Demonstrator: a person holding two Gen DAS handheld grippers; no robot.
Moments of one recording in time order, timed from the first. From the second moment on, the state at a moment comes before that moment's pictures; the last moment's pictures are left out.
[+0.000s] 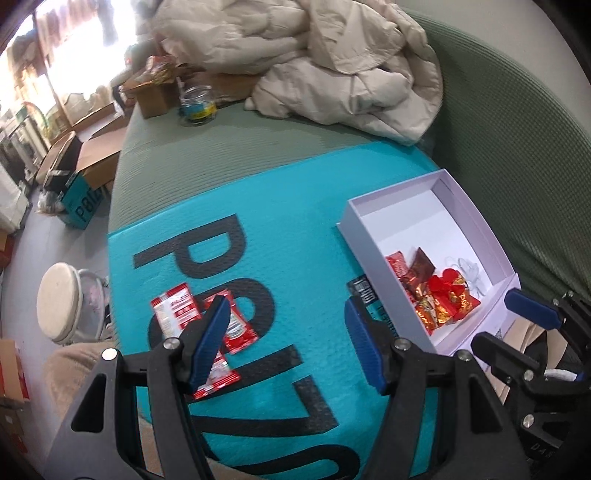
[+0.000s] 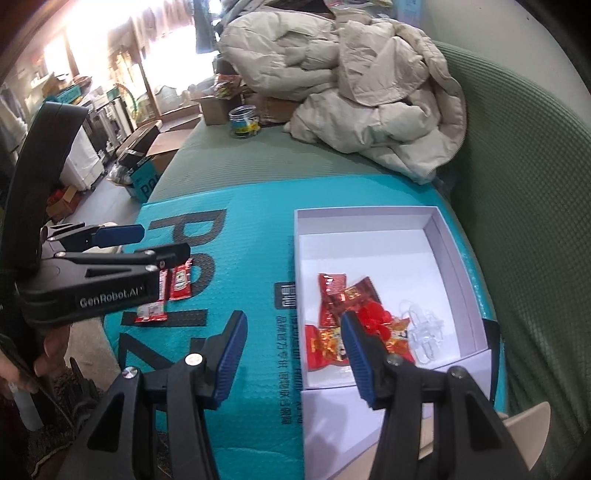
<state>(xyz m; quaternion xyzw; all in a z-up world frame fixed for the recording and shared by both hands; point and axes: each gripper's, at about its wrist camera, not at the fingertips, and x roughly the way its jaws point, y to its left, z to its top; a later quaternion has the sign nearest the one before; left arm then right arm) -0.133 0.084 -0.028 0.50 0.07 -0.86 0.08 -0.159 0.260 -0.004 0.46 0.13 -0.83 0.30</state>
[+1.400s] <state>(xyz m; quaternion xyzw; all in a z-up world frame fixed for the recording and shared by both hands) -0.101 -0.050 -0.118 0.58 0.17 -0.79 0.15 -0.147 0.118 -0.082 0.50 0.18 -0.77 0.35</state>
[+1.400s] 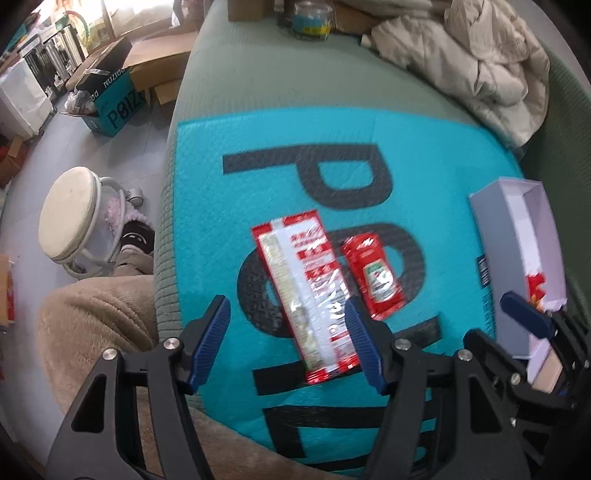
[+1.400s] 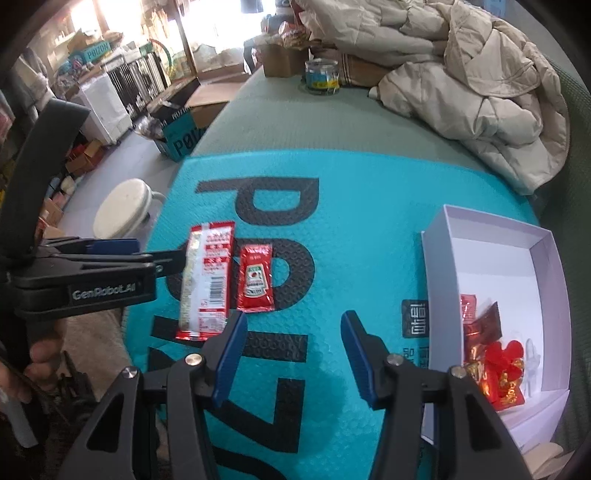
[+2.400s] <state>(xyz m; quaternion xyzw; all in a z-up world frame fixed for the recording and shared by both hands) -0.105 -0.073 -0.162 0.61 0.18 -0.77 0.10 -0.161 0.066 -0.142 0.52 0.18 -0.74 0.38</state>
